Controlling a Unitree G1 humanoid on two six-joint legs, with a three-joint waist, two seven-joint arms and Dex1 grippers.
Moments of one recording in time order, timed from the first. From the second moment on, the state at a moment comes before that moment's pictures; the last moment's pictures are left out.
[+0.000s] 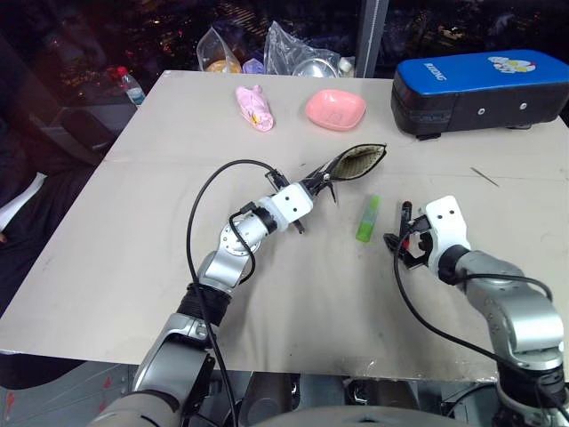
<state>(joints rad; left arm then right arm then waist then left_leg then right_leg) -0.53 0.33 -0.21 0.36 0.20 -0.35 -0.44 -0.14 -0.25 -0.04 -0.61 0.11 1.14 0.28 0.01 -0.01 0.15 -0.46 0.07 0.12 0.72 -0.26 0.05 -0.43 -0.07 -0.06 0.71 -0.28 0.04</state>
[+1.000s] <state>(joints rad) -0.54 0.34 -0.21 0.34 0.19 -0.35 -0.48 -0.69 -0.93 0.31 -0.13 -0.14 0.16 0.86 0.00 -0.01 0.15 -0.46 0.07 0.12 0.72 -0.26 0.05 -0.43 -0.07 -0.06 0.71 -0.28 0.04</state>
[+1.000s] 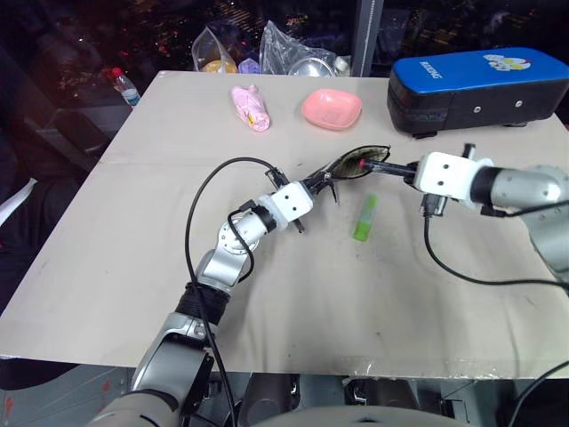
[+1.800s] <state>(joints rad) -0.55 0.34 -0.21 0.32 0.19 -0.38 -0.54 -1.00 -0.59 0.47 0.51 -0.44 -0.51 0.81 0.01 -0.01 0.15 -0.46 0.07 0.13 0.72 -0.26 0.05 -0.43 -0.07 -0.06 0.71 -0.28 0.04</state>
